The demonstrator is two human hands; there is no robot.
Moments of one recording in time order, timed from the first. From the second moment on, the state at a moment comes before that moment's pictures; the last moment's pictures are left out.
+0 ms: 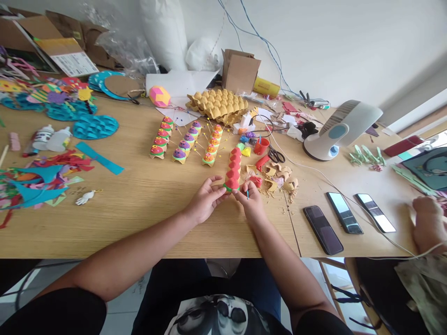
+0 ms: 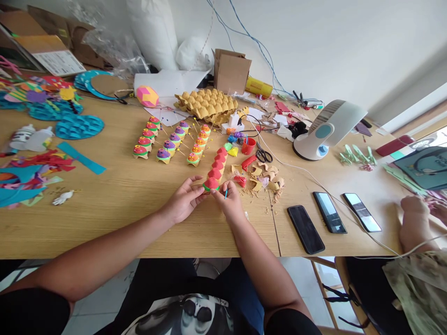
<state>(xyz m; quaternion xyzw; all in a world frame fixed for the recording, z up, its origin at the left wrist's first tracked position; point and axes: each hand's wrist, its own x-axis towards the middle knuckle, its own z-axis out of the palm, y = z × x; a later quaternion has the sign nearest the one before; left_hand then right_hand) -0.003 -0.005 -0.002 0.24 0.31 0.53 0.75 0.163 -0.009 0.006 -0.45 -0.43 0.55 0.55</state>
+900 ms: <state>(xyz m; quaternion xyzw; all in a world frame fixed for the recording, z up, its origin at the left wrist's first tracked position) -0.005 -0.002 -0.003 0.20 0.31 0.51 0.77 0.178 -0.013 0.019 -0.41 -0.51 0.56 0.52</state>
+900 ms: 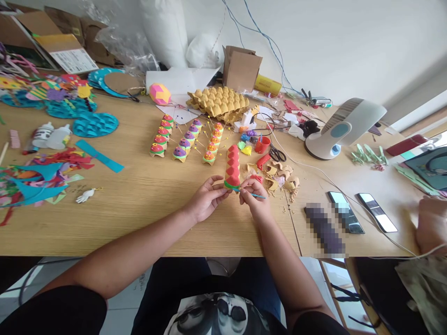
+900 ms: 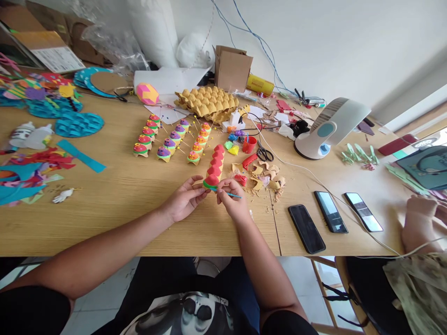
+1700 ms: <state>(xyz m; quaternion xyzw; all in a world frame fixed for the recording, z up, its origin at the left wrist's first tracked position) -0.003 -0.003 0.000 0.19 0.30 0.51 0.78 0.174 -0.012 0.018 -0.48 -0.62 0.36 0.51</state>
